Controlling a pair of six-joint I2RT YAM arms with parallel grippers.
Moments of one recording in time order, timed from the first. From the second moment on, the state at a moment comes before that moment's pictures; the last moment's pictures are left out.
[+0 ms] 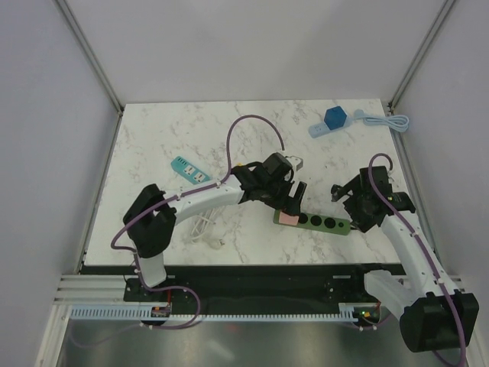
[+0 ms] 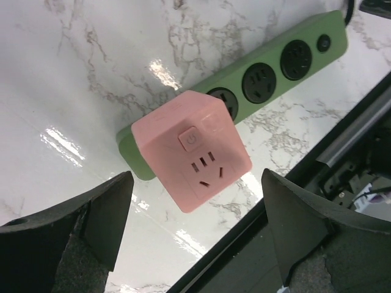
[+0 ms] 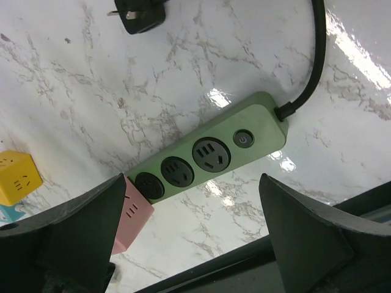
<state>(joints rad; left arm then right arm) -0.97 1.81 1.41 -0.47 0.13 -0.43 0.08 0.96 0.77 -0.86 0.08 0.98</state>
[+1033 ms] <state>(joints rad) -1.03 1.95 1.53 -0.53 -0.03 -0.42 0.18 0.96 0.54 -0.71 0.11 1.43</state>
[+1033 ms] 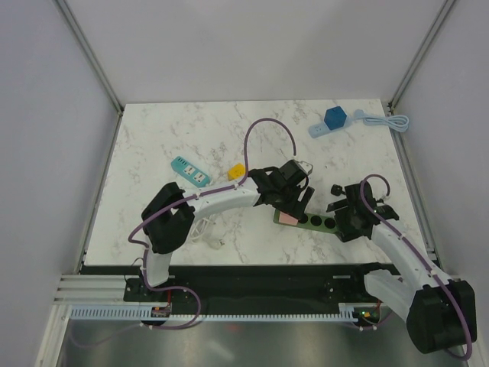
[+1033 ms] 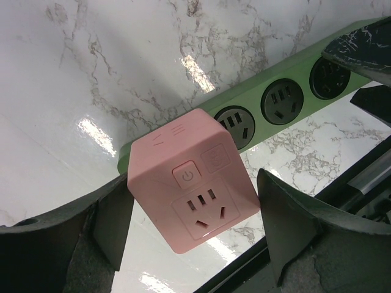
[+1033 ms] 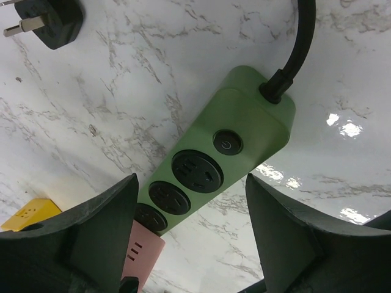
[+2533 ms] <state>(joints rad) -1.04 1.89 1.43 -0.45 -0.06 -0.42 0.32 1.09 0.53 -0.64 0.27 1.57</state>
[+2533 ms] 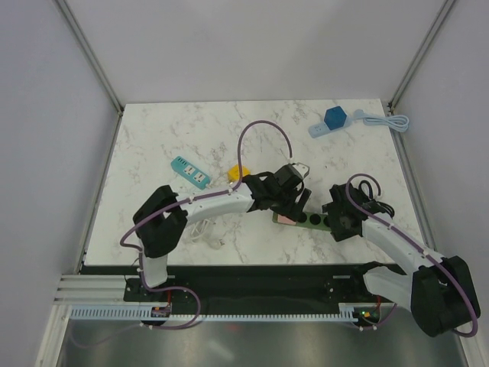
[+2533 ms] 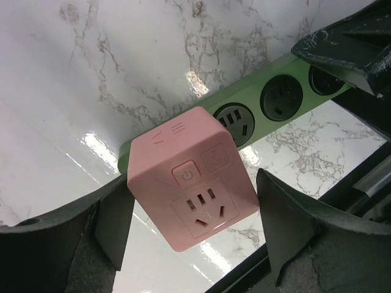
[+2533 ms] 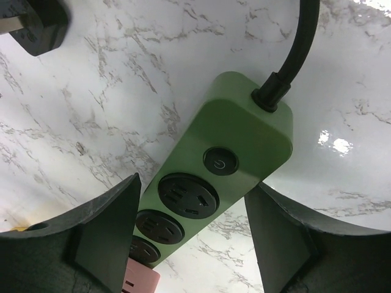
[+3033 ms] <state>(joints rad) -1.08 1.81 1.32 -0.37 -0.16 -0.45 0.33 1.09 0.53 -0.60 0.28 1.61</state>
